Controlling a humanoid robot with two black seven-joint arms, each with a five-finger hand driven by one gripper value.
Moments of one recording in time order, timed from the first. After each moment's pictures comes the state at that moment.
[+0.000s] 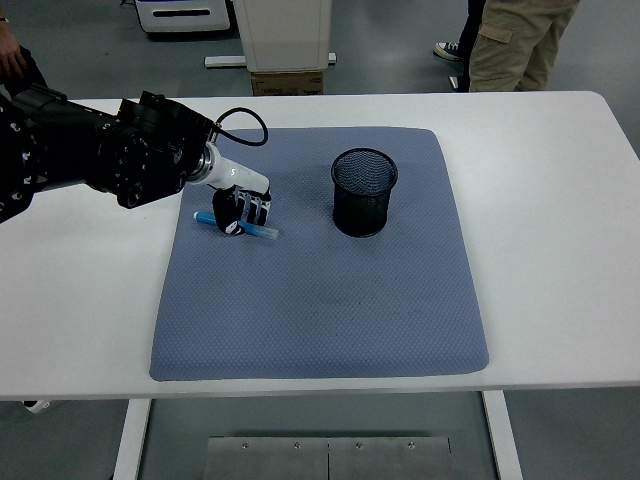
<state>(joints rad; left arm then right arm) -1.68 0.00 1.16 -0.81 0.42 -0.20 -0.25 0.02 0.00 0.23 0.21 -0.08 0.05 0.16</state>
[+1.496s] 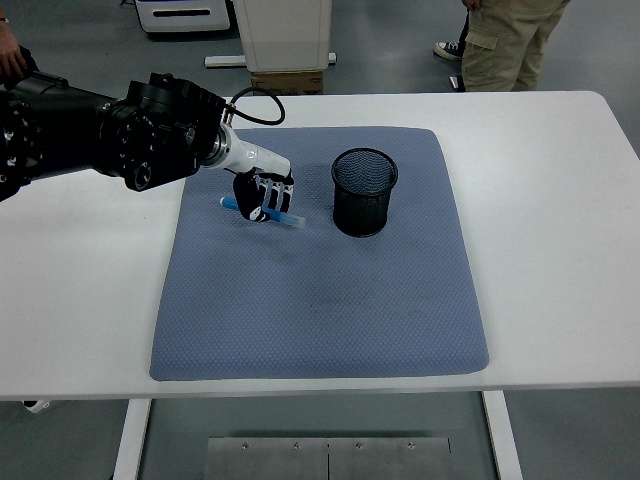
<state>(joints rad) -1.71 0.01 1.05 -0.81 0.40 -0.23 -0.25 0.02 0.00 0.23 0.21 -0.08 0.05 0.16</state>
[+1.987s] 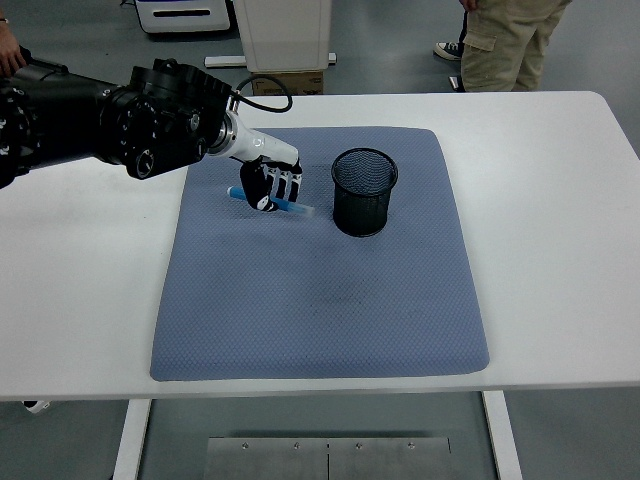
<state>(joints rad) -1.76 0.01 1.02 -0.81 0.40 -0.25 -0.25 0.02 0.00 0.23 0.21 -0.08 0.05 0.16</state>
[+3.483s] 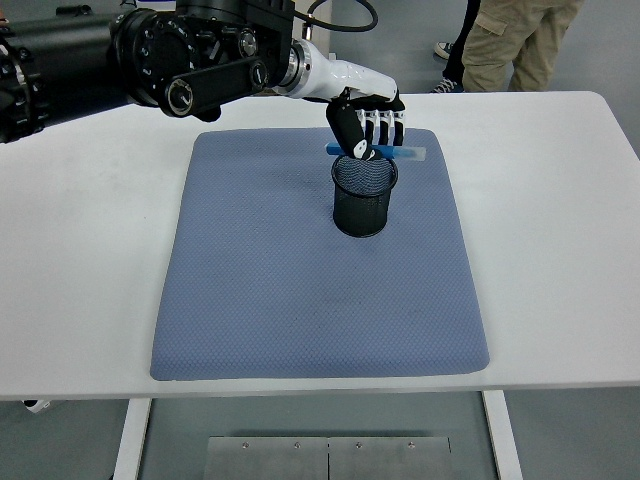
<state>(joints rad) -1.84 0.00 0.69 -0.77 0.34 -0.33 -0.24 0.02 0.00 0.23 0.21 -0.08 0.05 0.16</state>
